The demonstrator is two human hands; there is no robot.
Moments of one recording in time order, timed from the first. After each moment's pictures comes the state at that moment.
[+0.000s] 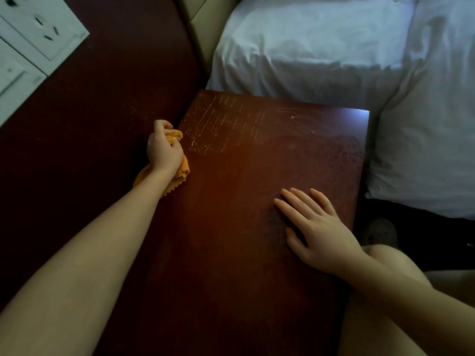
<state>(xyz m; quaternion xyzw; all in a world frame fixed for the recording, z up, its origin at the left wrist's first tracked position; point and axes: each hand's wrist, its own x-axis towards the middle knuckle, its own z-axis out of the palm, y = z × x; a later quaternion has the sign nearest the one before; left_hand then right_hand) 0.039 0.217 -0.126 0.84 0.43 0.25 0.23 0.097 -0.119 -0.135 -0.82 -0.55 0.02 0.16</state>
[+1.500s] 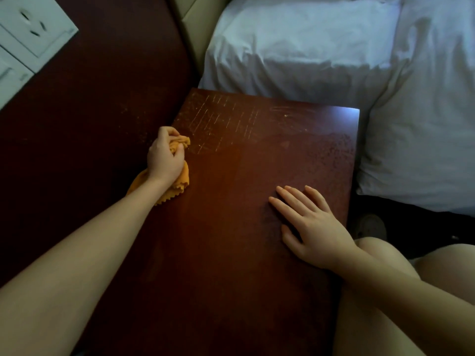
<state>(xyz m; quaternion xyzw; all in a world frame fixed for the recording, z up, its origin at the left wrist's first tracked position) 0.029 0.203 -0.133 0.89 0.33 0.23 0.22 0.096 -0.119 -0.132 -0.82 -0.54 0.04 0.17</state>
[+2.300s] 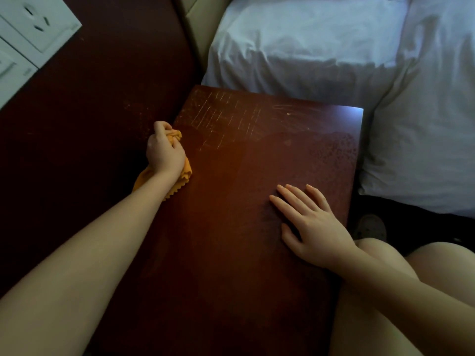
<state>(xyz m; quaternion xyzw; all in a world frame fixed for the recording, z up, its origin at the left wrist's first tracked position) 0.039 0.192 -0.125 0.82 0.46 0.25 0.20 0.096 -0.118 -0.132 -0.82 -0.55 0.03 0.17</state>
